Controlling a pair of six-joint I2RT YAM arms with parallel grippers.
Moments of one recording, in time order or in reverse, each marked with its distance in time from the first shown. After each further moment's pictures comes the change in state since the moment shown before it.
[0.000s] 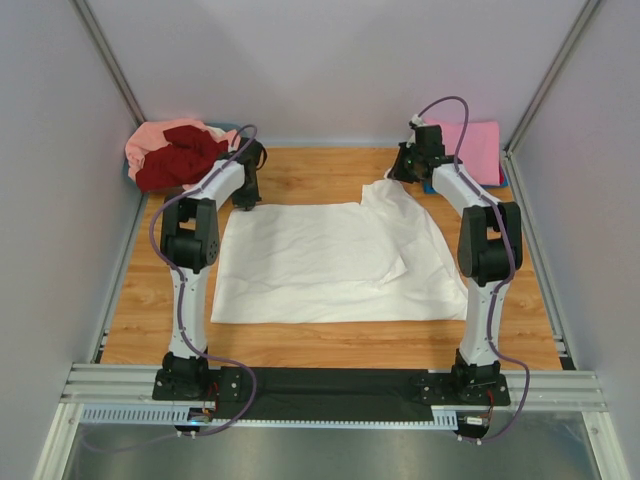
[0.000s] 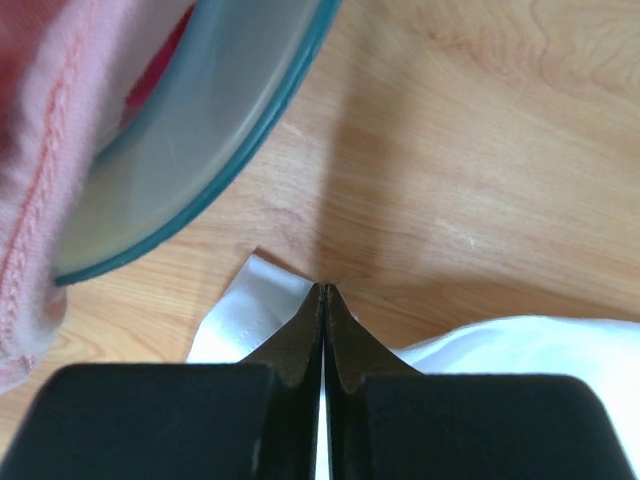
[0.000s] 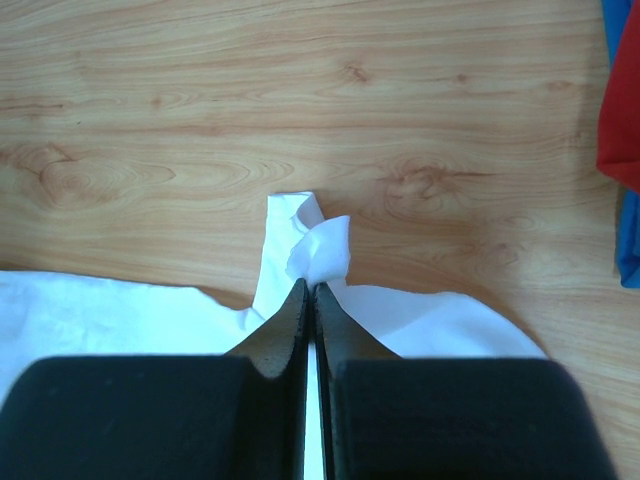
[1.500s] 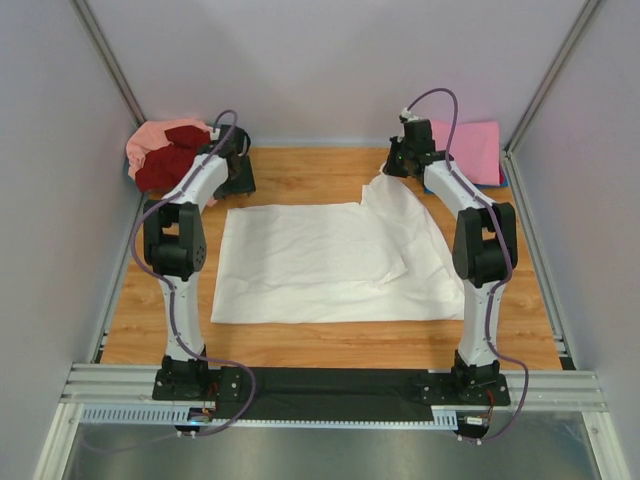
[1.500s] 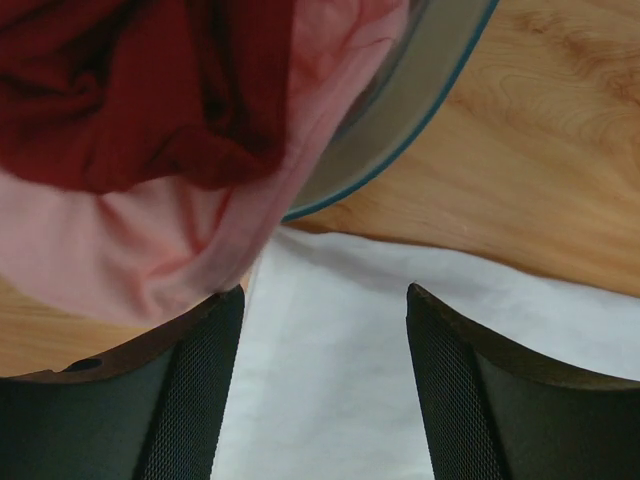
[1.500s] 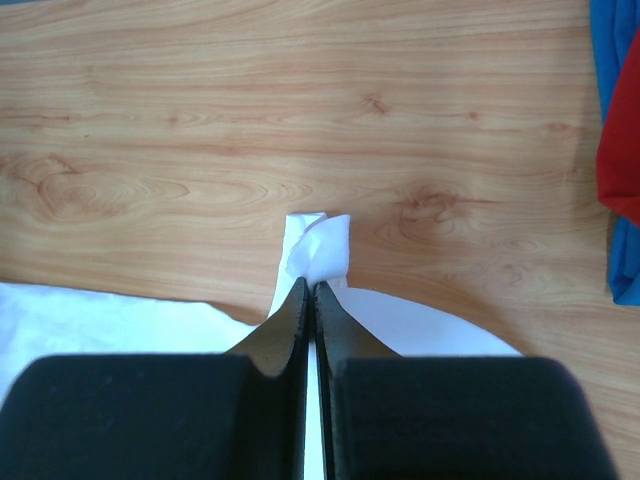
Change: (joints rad) left arm 0.071 -0.184 -0.071 0.036 0.047 -0.002; right arm 0.057 0.000 0.064 -0.028 0.108 -0.043
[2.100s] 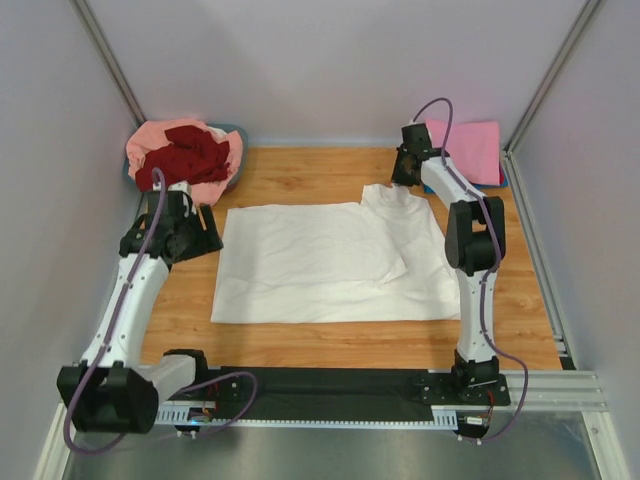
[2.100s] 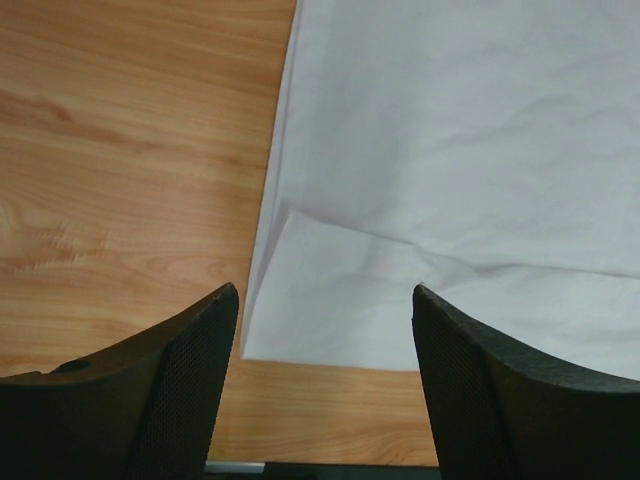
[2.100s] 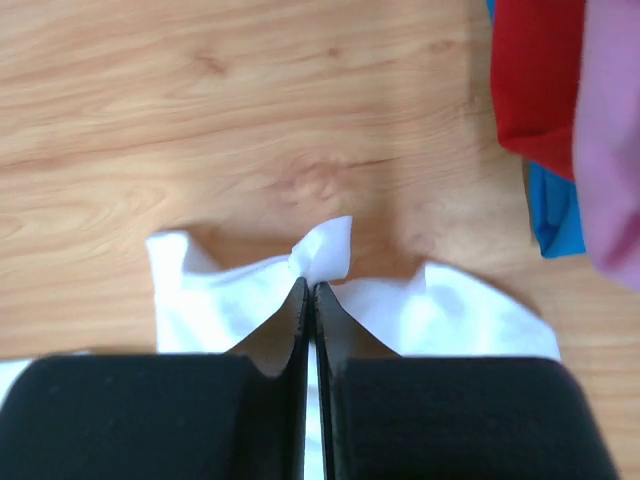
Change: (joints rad) left arm 0.117 -1.106 -0.866 -0.055 0.255 0.042; right arm -0.029 0.231 0.233 -0.247 0.162 0.064
